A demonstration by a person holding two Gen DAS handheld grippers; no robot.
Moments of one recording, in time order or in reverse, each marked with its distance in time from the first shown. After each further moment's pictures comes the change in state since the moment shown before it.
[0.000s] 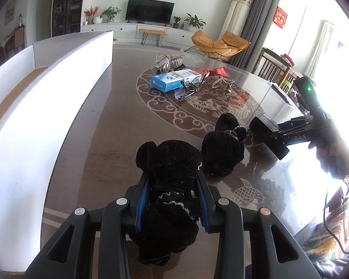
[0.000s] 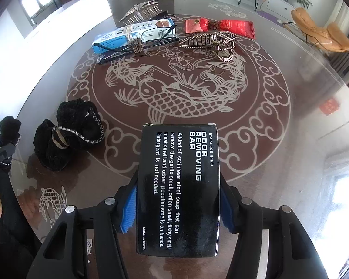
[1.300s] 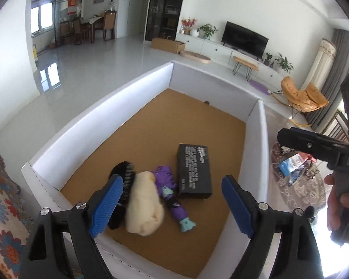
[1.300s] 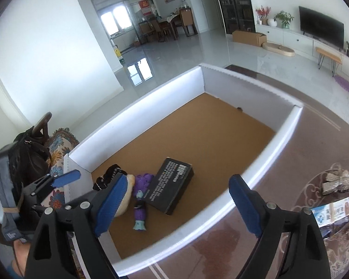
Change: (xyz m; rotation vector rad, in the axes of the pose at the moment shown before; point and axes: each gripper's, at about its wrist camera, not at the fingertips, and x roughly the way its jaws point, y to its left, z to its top) left arm -0.116 0.192 0.066 -0.334 -0.129 0.384; right arm -0.064 0.304 0.190 -0.229 -0.354 0.386
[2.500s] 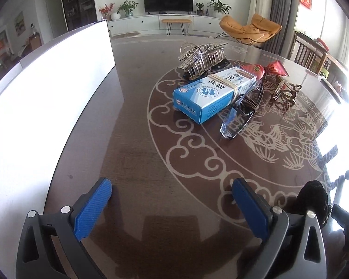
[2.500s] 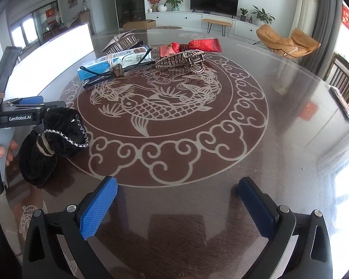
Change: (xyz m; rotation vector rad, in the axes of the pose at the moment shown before) left arm 0.173 -0.262 -0.088 0.395 0.159 -0.117; right arm -0.133 -0.228 -0.288 0.290 0.048 -0.546
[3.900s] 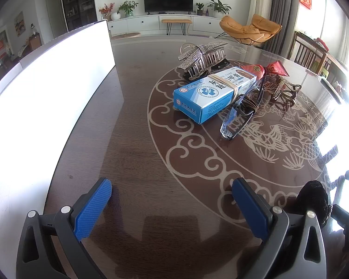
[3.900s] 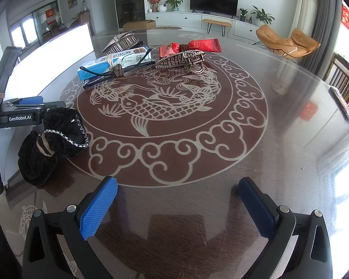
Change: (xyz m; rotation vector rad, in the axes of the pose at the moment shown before) left arm 0.001 0.000 0.003 0.000 0.002 0.000; right arm 0.001 0.000 -0.001 0.001 -0.001 0.000
